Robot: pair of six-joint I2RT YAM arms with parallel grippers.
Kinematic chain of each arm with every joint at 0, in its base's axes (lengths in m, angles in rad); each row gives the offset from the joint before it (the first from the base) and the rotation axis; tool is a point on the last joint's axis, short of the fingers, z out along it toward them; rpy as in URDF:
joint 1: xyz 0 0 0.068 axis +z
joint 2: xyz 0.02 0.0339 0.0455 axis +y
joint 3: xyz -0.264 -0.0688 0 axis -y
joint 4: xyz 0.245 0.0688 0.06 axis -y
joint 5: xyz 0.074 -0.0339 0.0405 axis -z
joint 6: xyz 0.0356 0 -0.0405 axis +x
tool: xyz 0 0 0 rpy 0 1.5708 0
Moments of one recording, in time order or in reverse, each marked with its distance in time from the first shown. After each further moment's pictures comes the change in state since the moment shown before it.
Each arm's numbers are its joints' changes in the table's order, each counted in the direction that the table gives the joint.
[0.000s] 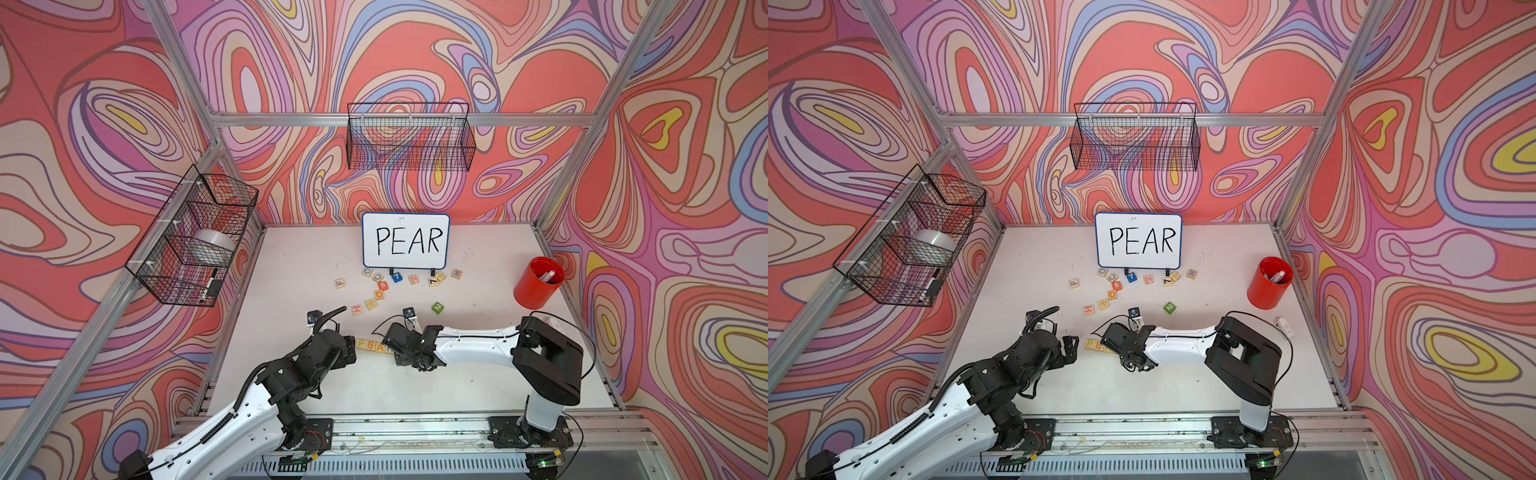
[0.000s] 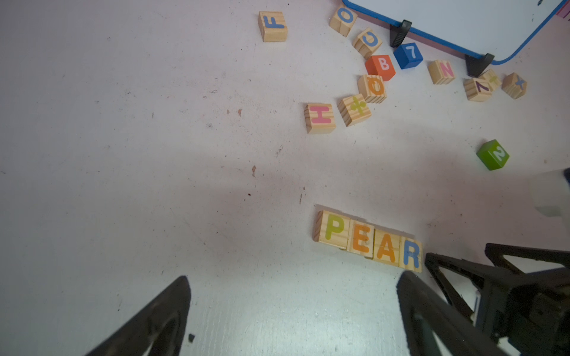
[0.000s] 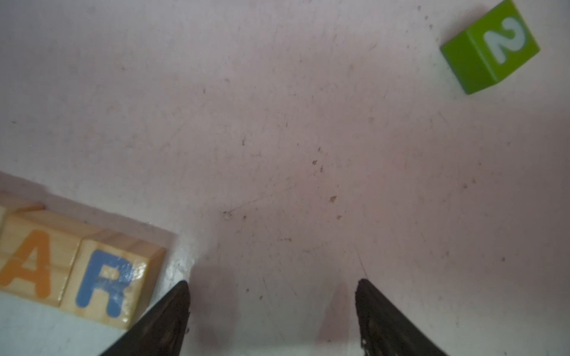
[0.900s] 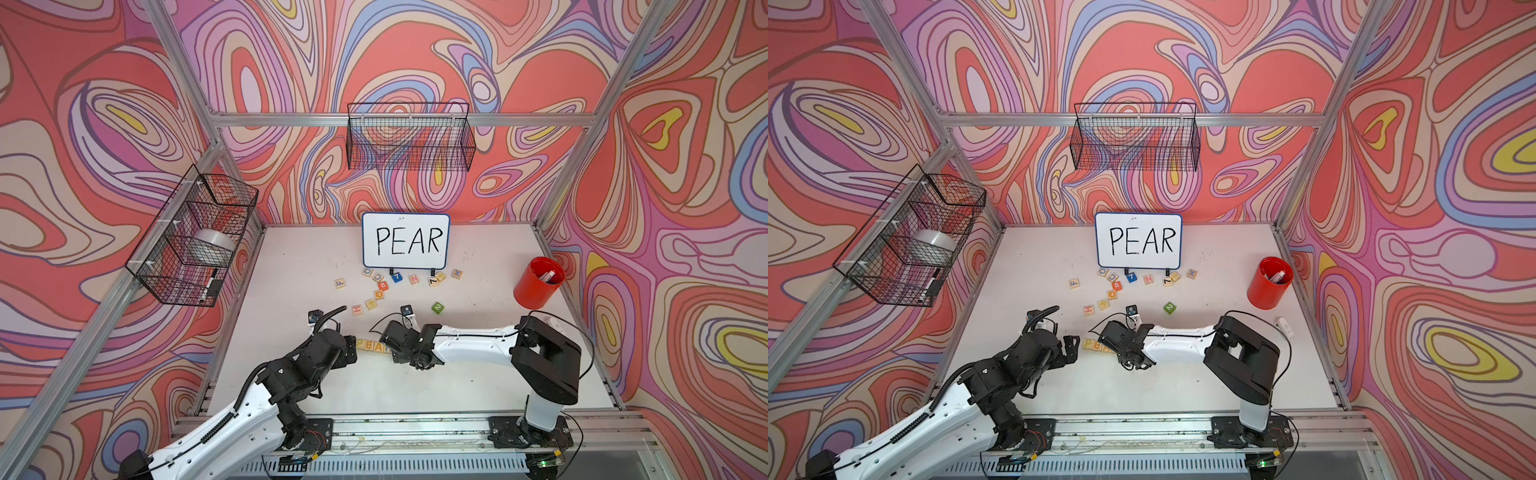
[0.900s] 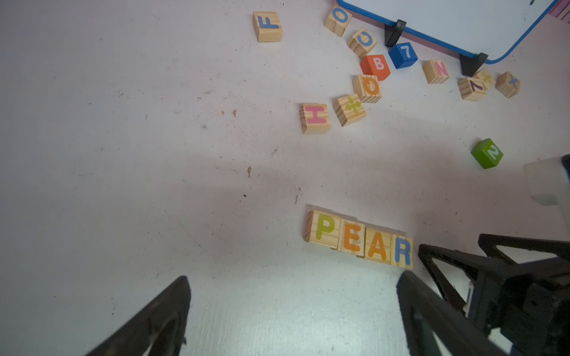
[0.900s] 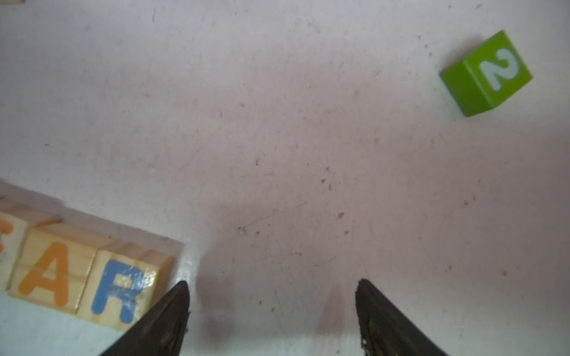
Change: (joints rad) left arm 0.008 0.027 0.000 0.034 0.031 0.023; right arm -0.003 0.001 0.027 -0.014 0.040 -0.011
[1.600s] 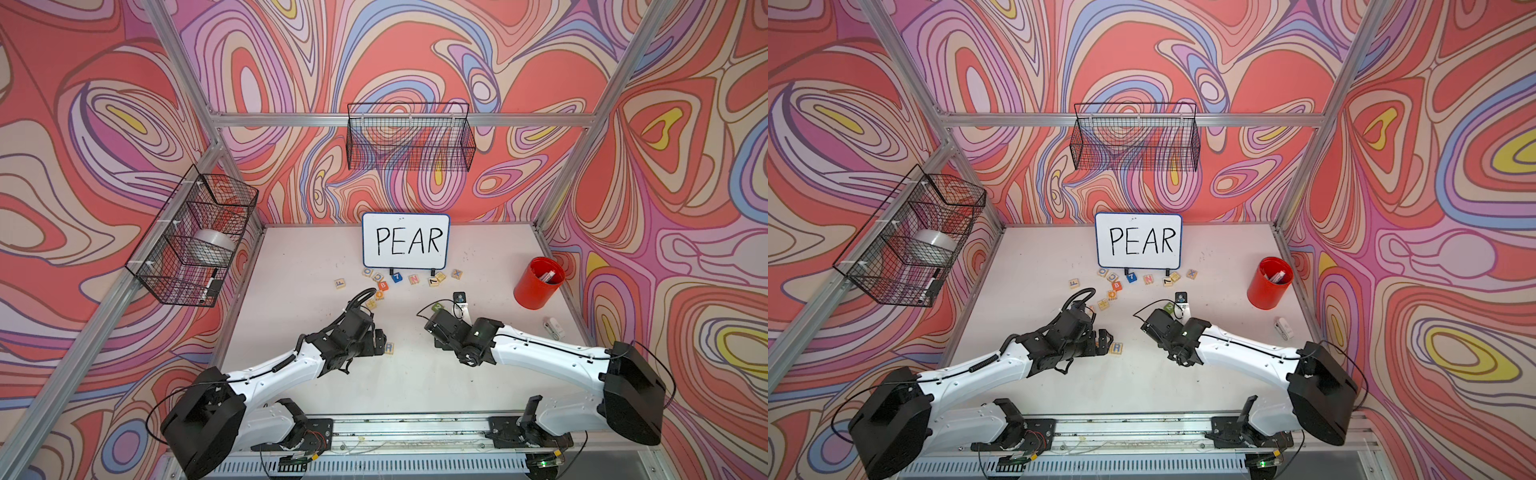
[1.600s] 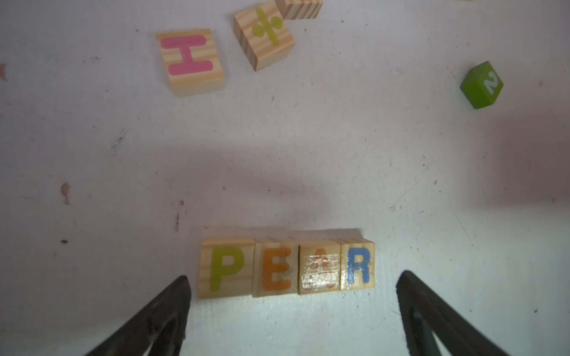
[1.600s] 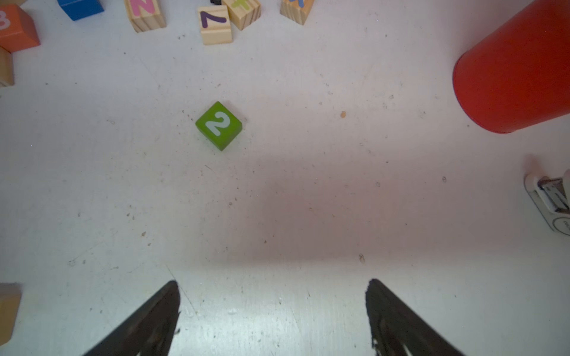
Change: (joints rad) left arm 0.037 0.531 0.076 0.370 0.298 0.087; right arm -0.161 -0.455 -0.235 -0.188 0.159 0.043
